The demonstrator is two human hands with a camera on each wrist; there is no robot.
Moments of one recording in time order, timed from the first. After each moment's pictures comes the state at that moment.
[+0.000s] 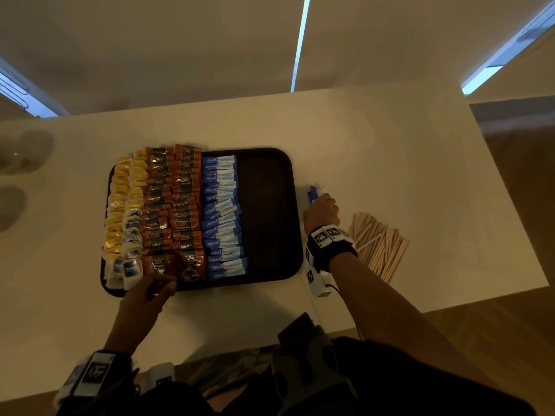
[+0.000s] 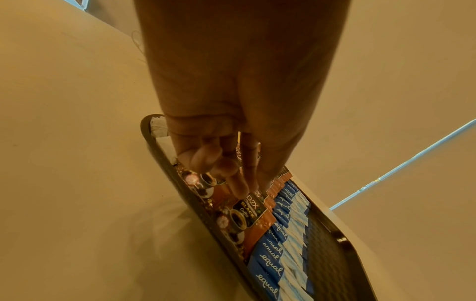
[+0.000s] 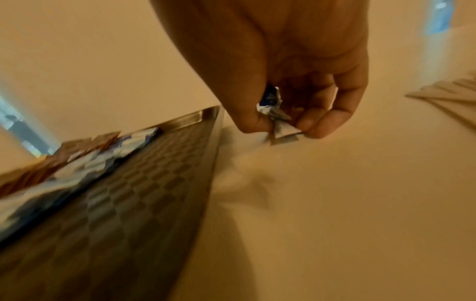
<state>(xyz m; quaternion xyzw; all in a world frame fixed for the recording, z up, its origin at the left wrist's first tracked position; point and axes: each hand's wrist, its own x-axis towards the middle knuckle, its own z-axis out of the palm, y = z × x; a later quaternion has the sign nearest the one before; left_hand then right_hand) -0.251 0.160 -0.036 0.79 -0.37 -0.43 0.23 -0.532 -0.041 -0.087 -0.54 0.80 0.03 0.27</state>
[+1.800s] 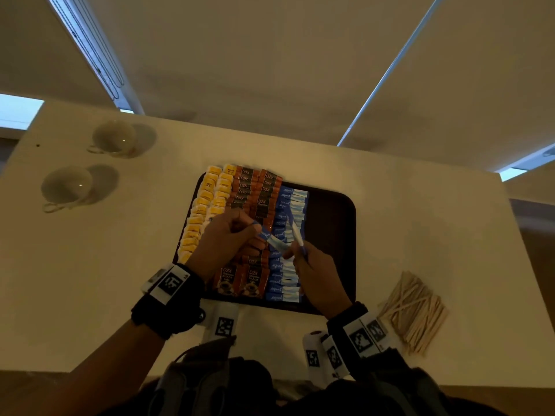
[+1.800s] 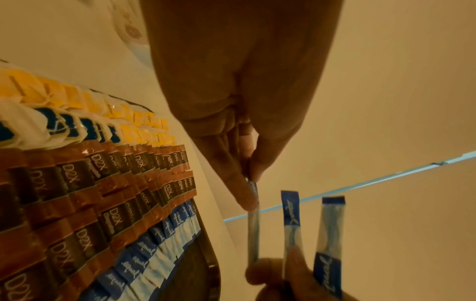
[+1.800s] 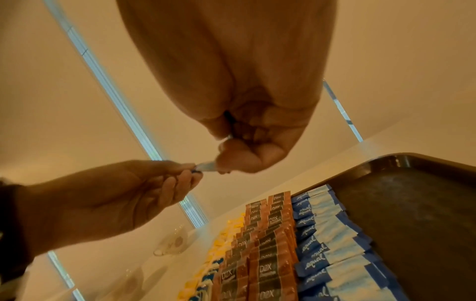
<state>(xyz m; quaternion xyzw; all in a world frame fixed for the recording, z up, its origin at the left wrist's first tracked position) -0.207 0.069 0.037 0.60 -0.32 -0.57 0.46 -0.391 0.051 0.035 -0.62 0.56 -0.13 0.52</state>
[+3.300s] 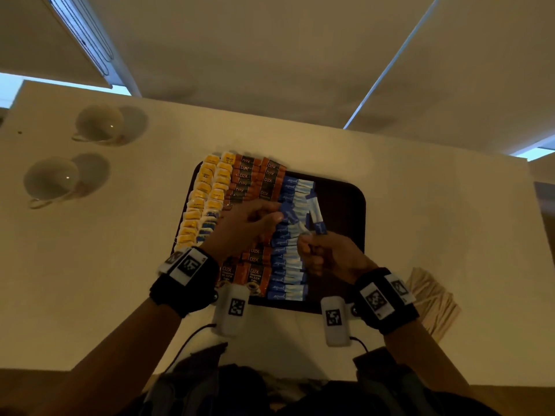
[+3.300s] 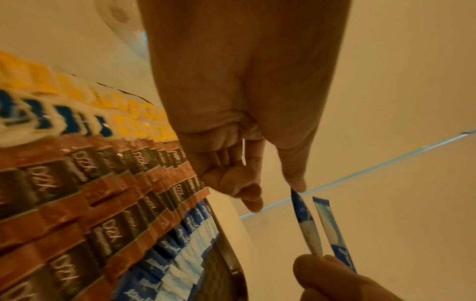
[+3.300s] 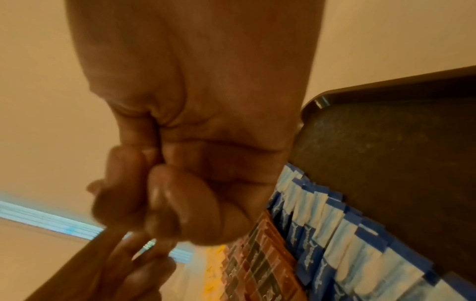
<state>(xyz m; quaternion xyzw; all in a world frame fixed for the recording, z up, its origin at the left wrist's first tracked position) -0.209 0.028 0.013 0.62 -0.45 -0.54 0.35 -0.413 -0.021 0.007 -0.40 0.38 -0.02 0.83</state>
